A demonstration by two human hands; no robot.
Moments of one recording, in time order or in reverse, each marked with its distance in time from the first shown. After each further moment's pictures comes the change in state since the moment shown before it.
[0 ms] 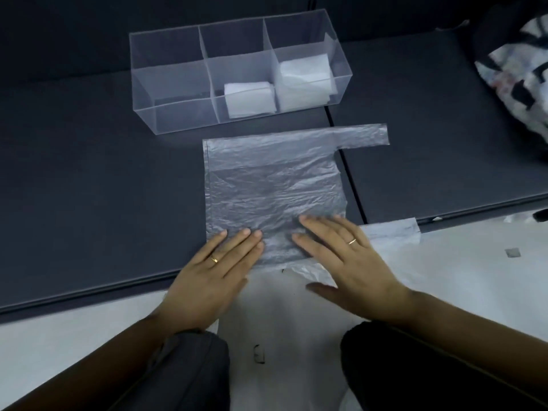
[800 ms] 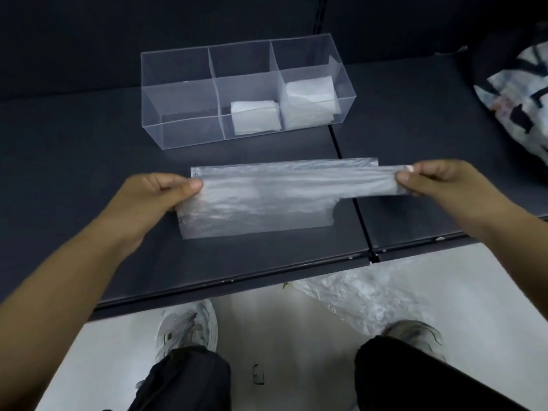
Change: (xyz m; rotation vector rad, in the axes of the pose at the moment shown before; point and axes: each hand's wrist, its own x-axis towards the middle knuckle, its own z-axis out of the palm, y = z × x) left_hand 0.048 -0.104 -0.070 -1.270 0.169 -1.011; right_hand 0.028 0.116 -0.094 0.803 0.148 0.771
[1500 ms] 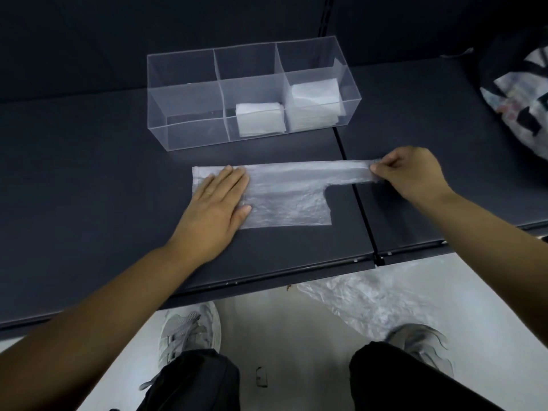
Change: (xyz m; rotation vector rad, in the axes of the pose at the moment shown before) left_hand 0.021 -0.039 0.059 1.037 -0.017 0.678; right_hand 0.058 0.005 0.041 -0.406 0.248 0.118
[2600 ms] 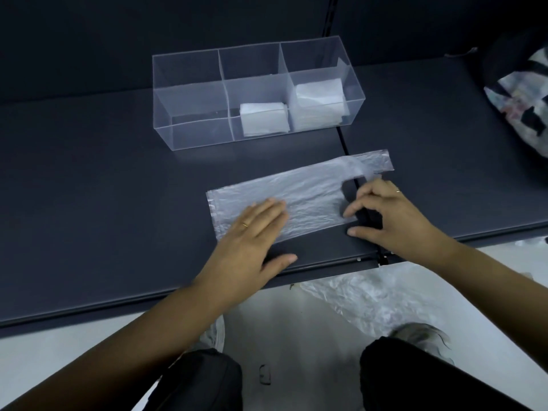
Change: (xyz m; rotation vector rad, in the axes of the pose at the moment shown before) left_hand -0.033 0.057 0.002 -0.127 0.031 0.151; right_hand -0.065 0.009 0.012 -0.035 -0.280 -0.591
